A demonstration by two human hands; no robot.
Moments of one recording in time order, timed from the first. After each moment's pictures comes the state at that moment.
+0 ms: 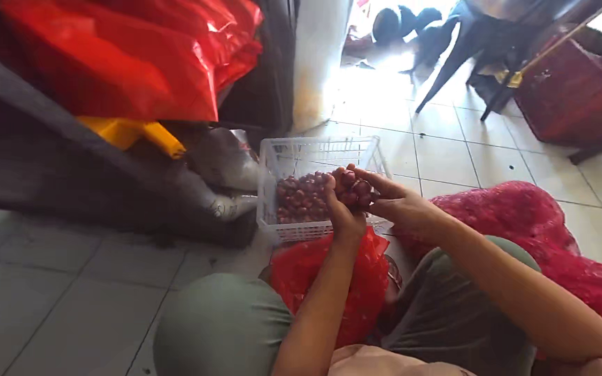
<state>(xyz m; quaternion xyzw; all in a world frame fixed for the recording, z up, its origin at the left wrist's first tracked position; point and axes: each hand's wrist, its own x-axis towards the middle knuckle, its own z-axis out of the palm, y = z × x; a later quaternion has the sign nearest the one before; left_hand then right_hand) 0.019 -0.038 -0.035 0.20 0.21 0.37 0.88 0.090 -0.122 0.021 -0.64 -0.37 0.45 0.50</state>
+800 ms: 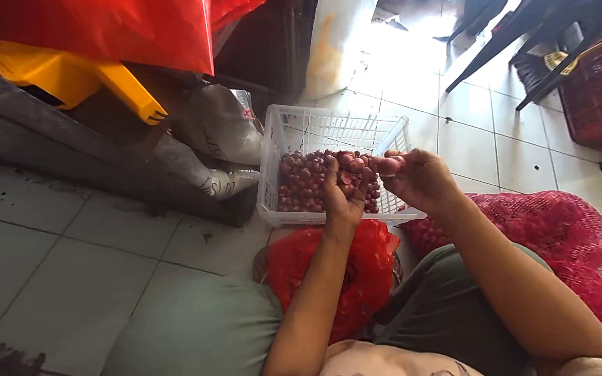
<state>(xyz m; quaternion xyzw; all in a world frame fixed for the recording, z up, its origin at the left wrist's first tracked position) 0.019 0.009 -0.058 0.05 0.27 0.33 0.90 0.128 -0.062 -0.004 -0.53 -0.02 0.51 0.68</state>
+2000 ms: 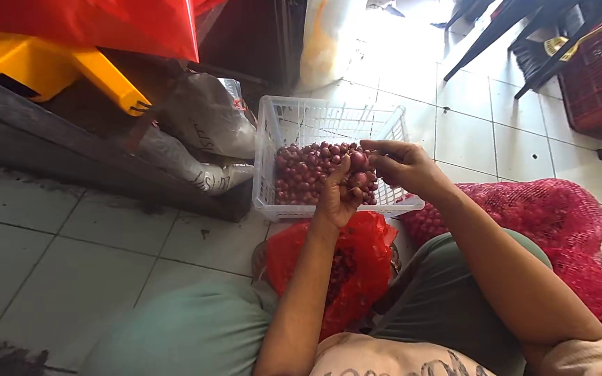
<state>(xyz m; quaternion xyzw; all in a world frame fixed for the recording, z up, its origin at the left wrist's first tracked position) -0.001 0.016 -0.067 0.14 0.25 0.17 0.94 0.140 -0.070 -0.018 -0.71 -0.47 0.31 0.41</state>
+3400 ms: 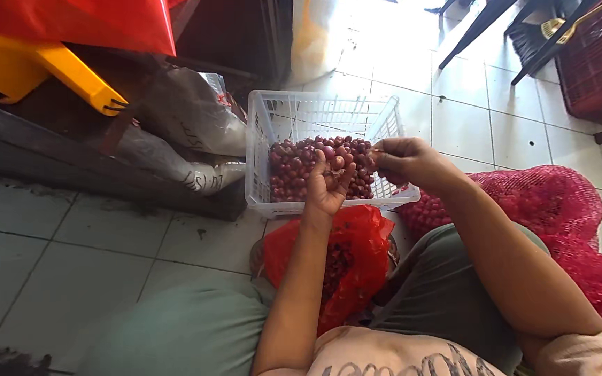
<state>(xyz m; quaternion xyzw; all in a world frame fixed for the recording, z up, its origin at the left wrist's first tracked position) 0.014 0.026 -0.074 0.03 0.33 0.23 0.91 0.143 -0.081 0.000 -0.70 -0.39 0.43 0.42</state>
